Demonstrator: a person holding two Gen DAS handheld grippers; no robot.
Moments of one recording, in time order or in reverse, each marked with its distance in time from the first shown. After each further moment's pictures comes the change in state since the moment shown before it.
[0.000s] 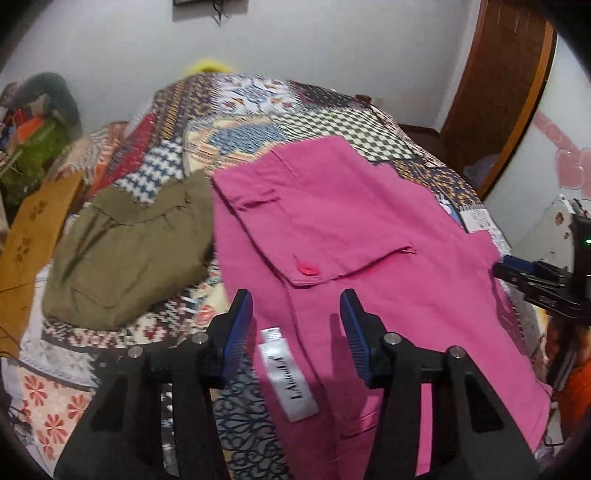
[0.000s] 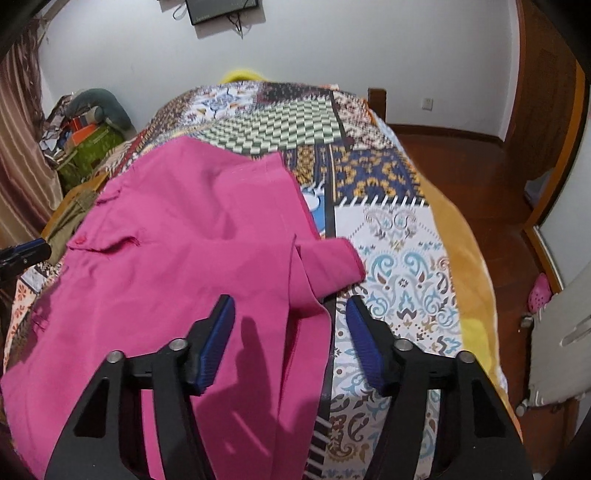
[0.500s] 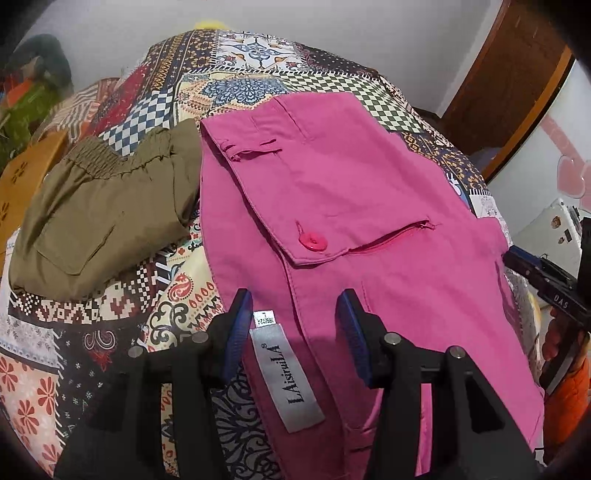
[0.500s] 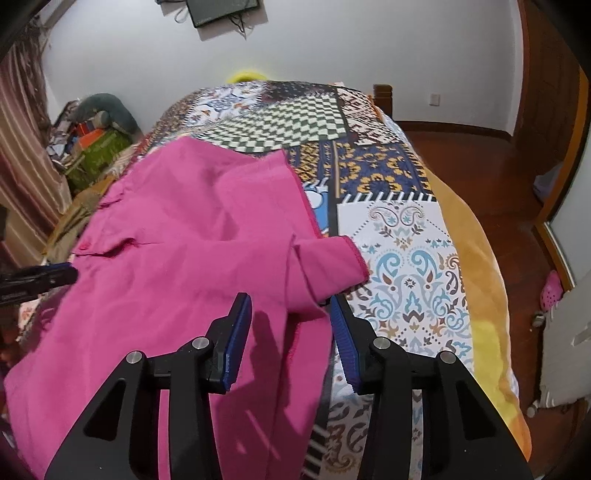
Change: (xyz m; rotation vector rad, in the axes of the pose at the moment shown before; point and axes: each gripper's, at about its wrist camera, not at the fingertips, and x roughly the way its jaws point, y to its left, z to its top) left arm 0.035 0.013 -0.009 -0.070 0.121 -0.047; right arm -0.006 0.000 0.000 -0.004 -0.025 0.049
